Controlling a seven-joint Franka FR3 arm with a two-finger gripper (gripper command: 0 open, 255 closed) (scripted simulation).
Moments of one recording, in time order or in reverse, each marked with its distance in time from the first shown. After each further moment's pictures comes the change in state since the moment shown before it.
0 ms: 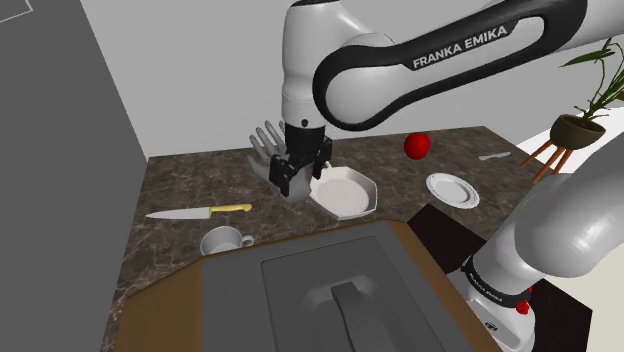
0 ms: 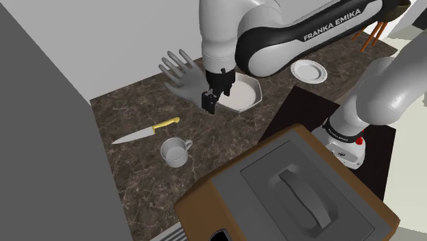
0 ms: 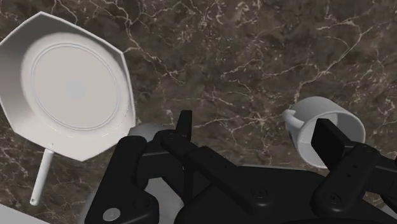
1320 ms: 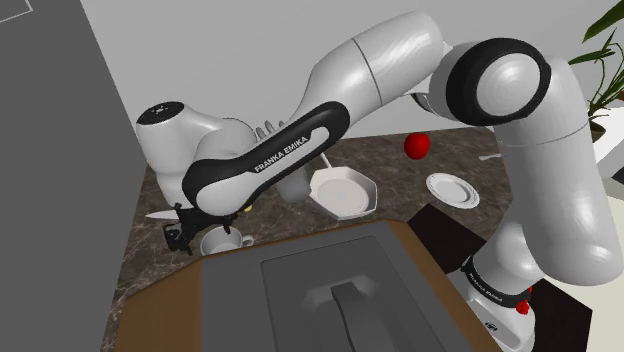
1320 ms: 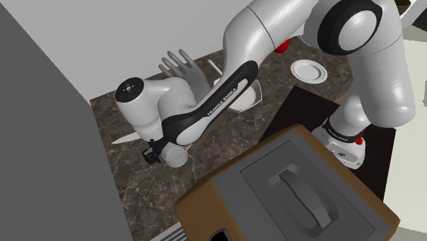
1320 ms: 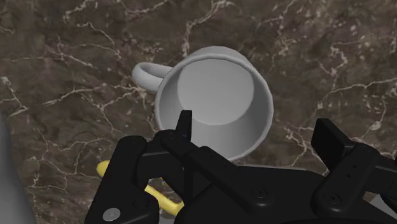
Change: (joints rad) arm 0.321 0.863 -0.043 0.702 -0.479 0.021 0.475
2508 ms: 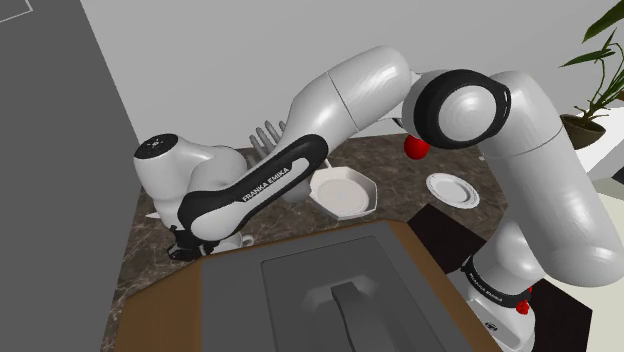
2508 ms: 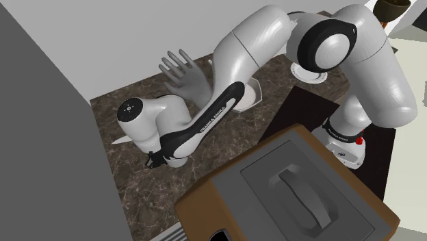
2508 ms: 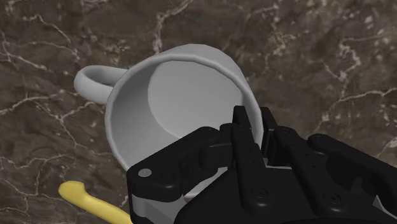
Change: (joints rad) arm 0.058 0.143 -0.040 0.099 -0.043 0.039 0.026
